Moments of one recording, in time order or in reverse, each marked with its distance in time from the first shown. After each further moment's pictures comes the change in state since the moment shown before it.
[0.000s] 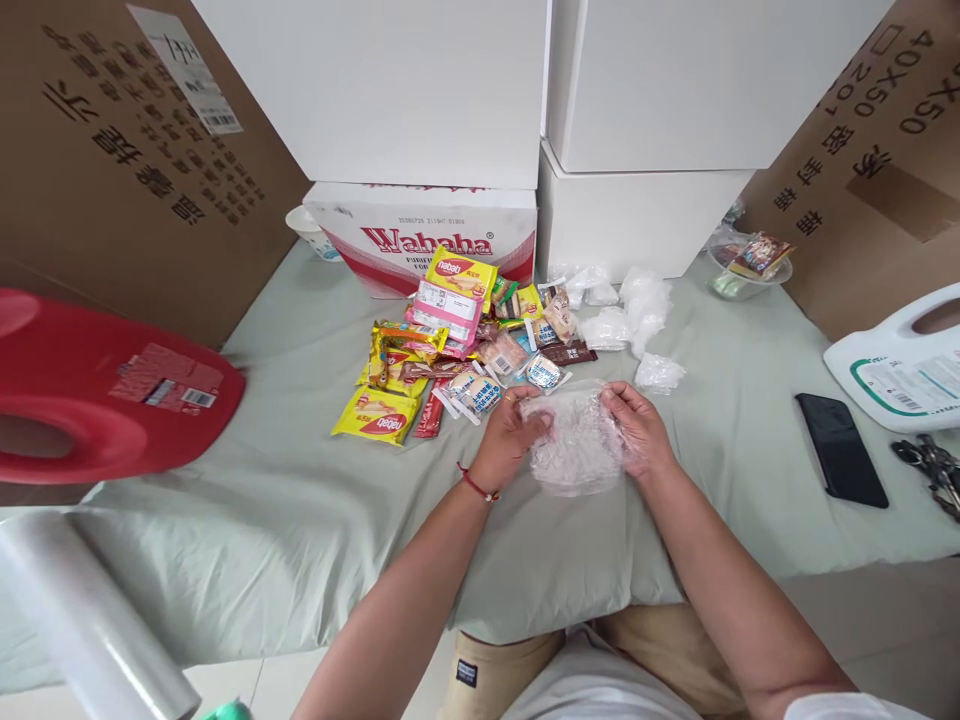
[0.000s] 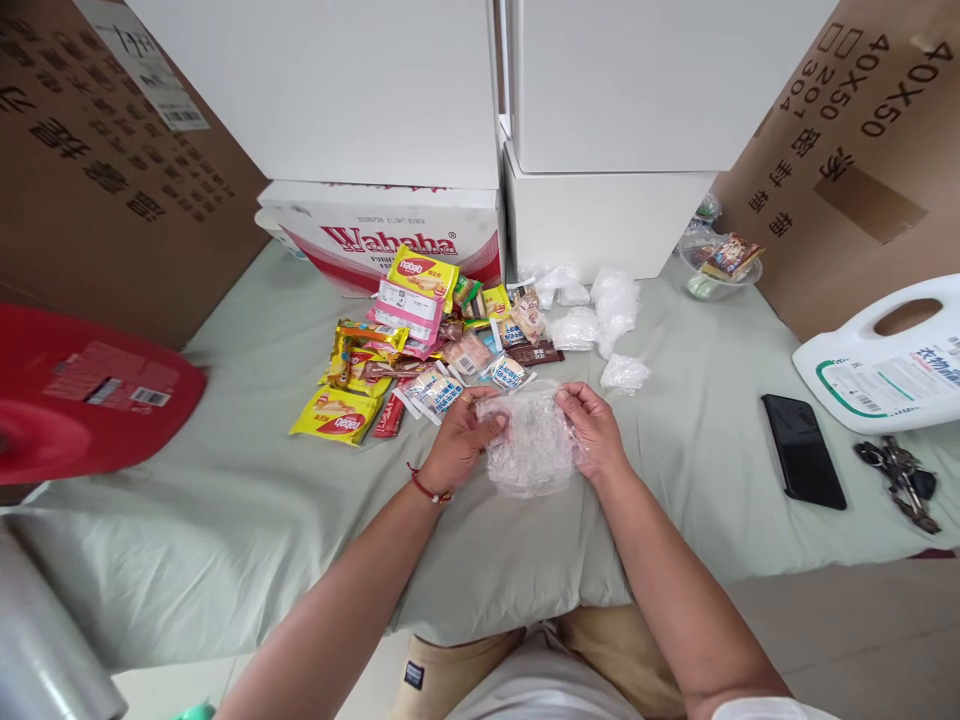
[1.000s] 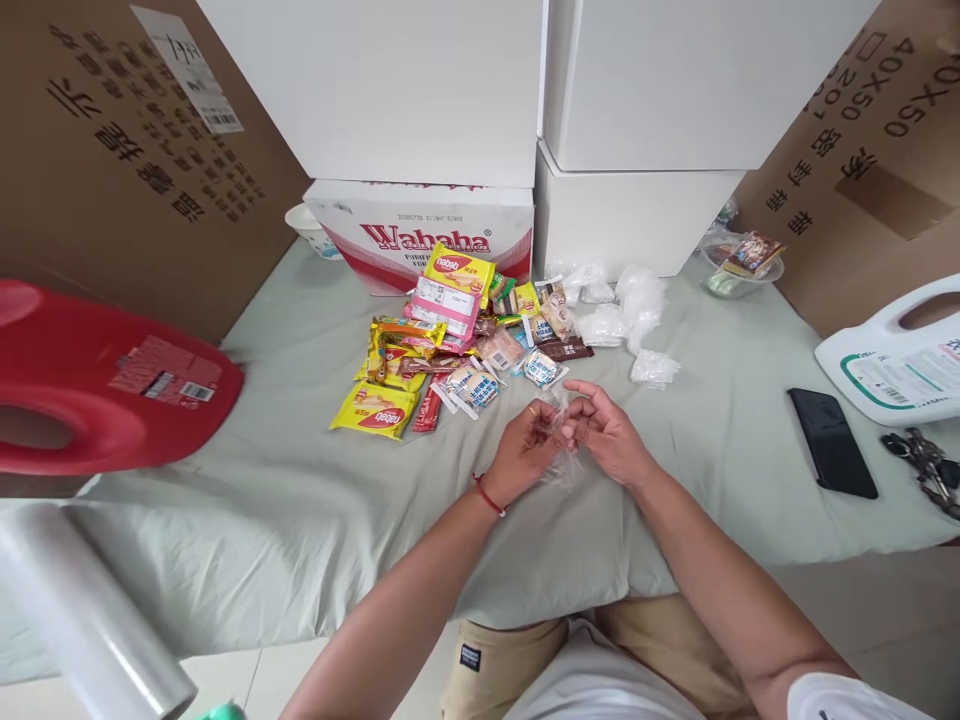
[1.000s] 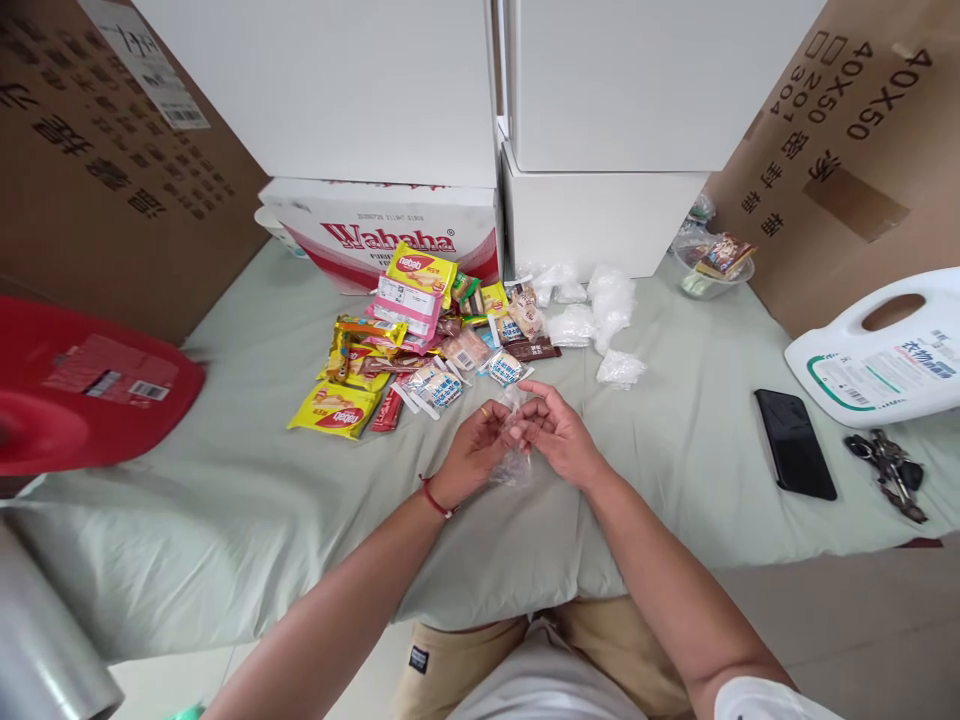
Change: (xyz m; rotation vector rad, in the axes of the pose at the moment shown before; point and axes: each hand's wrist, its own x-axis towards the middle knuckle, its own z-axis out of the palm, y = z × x) left_hand -0.023 -0.001 0.020 0.281 -0.189 0.101; right_hand -0.017 0.009 0.010 -0.089 -0.459 -0.068
